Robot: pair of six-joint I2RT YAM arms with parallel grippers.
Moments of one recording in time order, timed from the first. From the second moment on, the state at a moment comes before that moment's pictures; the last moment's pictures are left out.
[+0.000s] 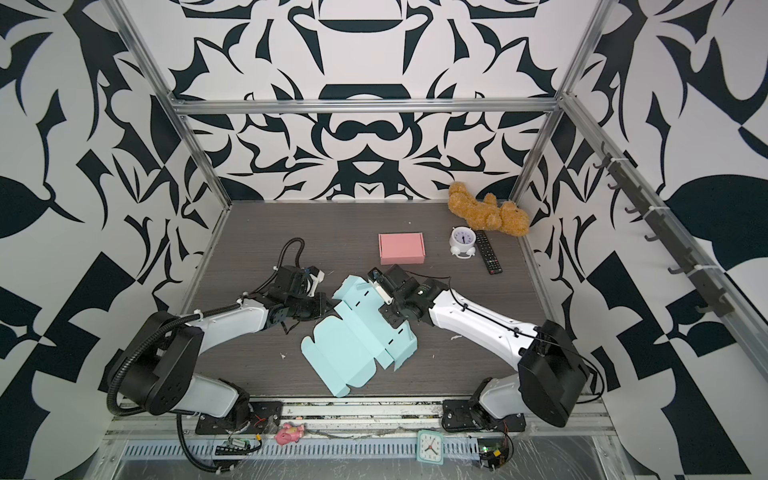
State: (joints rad) left arm -0.49 1.47 0.63 -0.04 0.47 -0.57; right arm 0.80 1.40 0.98 -0.67 0.09 0.01
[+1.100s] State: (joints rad) left arm -0.60 1.33 0.55 0.04 0.44 -0.65; right arm 0.94 1.43 1.00 -0.67 0.32 -0.06
